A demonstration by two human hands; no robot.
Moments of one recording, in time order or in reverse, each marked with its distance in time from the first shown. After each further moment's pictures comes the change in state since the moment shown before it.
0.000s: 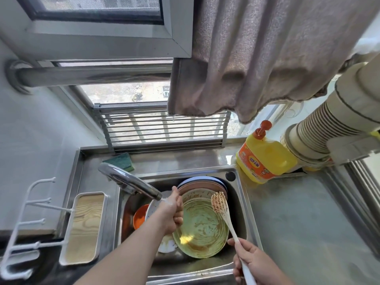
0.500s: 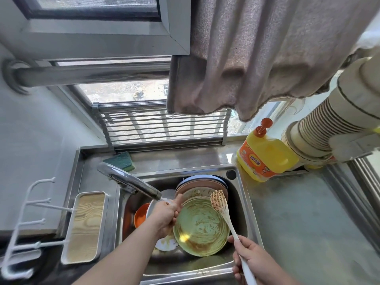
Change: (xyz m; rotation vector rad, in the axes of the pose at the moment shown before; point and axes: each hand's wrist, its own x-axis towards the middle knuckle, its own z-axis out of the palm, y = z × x) left_hand 0.003 -0.009 -0.021 0.248 0.089 0.114; right_hand 0.004 -0.001 0.001 0.038 0.002 0.031
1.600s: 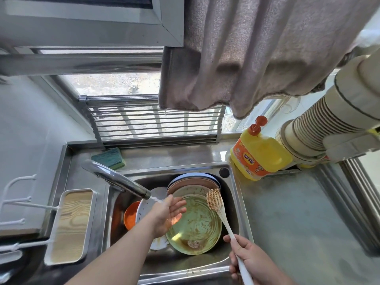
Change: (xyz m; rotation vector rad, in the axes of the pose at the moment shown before) left_hand 0.030 -0.020 0.015 -0.128 -0.130 -0.072; right_hand -0.006 -0.009 -0.011 -0.057 0.000 -0.003
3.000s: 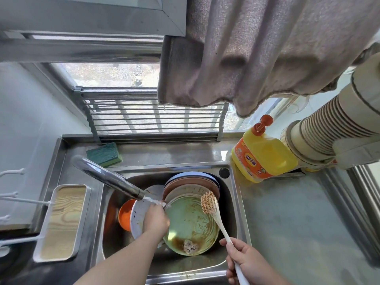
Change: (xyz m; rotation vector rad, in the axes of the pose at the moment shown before) left_hand 0.048 -0.043 -0.025 1.110 0.613 0.291; right_hand 0.014 -0.002 -0.007 -0.099 0.000 0.020
